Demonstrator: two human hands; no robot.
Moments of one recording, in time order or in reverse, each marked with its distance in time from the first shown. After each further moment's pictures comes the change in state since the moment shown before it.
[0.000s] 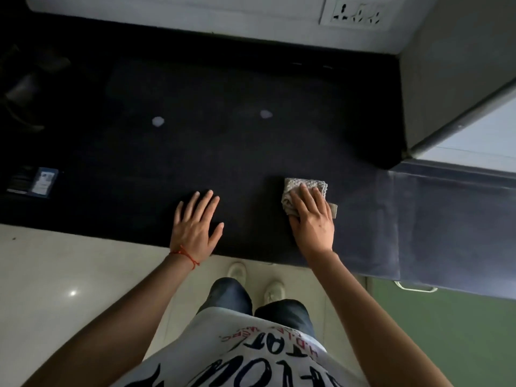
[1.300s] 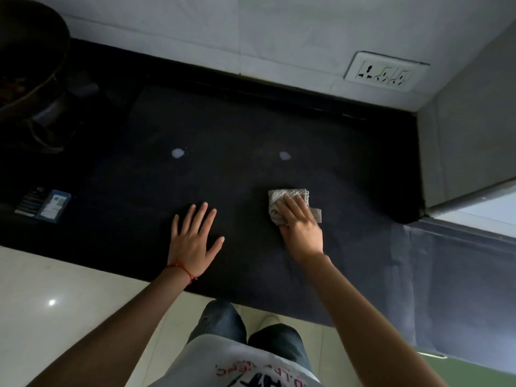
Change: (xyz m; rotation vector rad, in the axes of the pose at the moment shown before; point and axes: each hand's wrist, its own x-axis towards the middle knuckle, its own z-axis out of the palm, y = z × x) left_hand 0.049 -0.035 -0.013 -0.010 -0.030 -0.103; right_hand 0.091 -0.039 0.017 0.082 -0.153 -0.159
